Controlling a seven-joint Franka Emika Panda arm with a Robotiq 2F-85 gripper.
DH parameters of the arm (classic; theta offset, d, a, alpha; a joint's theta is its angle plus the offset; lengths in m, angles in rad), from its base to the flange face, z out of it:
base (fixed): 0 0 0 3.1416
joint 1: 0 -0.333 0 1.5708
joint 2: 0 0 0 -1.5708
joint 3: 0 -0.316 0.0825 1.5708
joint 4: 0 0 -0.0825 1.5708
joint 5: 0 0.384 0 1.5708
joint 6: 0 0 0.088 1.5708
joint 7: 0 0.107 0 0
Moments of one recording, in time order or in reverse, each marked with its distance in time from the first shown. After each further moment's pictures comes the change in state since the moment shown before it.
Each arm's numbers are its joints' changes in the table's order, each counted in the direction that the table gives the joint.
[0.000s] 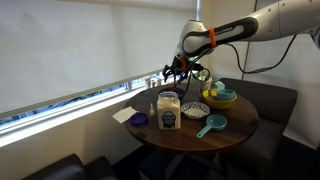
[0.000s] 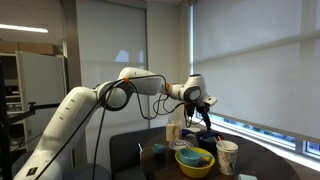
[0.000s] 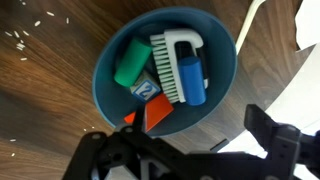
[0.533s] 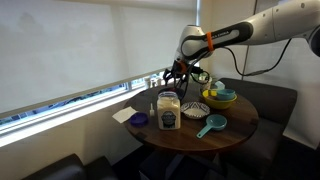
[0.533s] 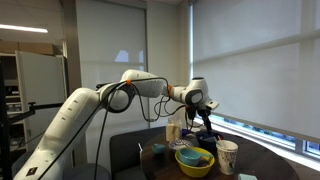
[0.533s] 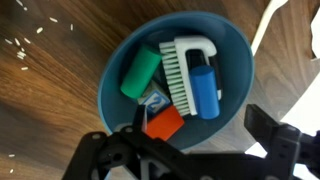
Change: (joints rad) arm 0.003 0.035 0.010 -0.012 0.026 -0.022 -0.023
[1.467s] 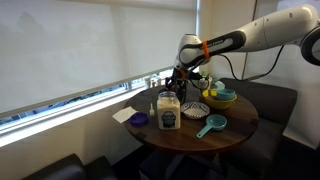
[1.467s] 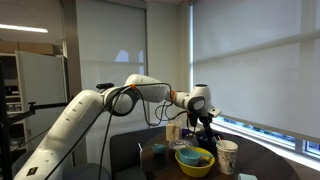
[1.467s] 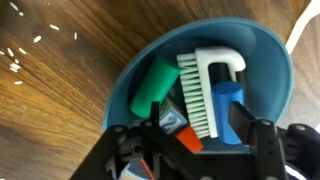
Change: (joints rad) arm -0.008 0.065 0.024 -0.018 0.025 -0.003 -0.037
